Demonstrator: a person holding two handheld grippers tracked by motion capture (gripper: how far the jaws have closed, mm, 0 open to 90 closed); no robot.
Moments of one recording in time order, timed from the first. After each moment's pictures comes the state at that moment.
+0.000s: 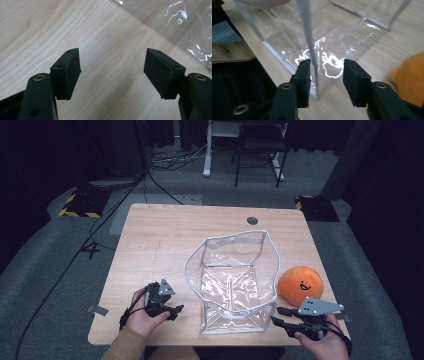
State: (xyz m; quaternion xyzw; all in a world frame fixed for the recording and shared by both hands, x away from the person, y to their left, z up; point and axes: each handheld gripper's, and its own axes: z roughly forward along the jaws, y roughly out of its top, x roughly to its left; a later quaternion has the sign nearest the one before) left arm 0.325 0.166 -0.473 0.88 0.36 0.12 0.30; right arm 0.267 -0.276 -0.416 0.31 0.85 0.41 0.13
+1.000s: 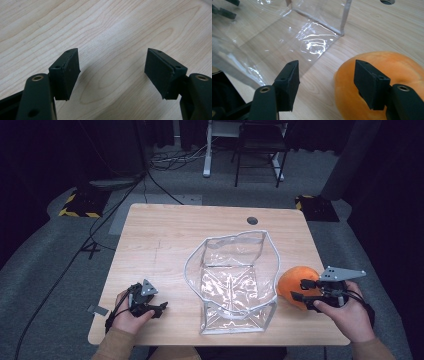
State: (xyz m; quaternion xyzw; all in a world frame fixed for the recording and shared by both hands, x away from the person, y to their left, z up) left arm 0.327 0.211 -0.496 0.85 0.40 0.15 0.29; right arm 0.325 -0.322 -0.372 0.36 0.84 0.37 0.15
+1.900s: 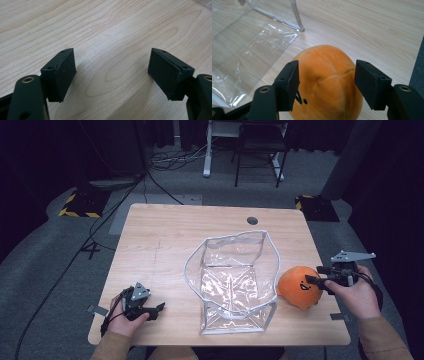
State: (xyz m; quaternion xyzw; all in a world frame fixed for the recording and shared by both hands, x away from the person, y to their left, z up) left arm 0.321 0.227 -0.512 0.83 0.41 0.16 0.35; right arm 0.374 -0.368 -0.374 0.43 0.82 0.34 0.17
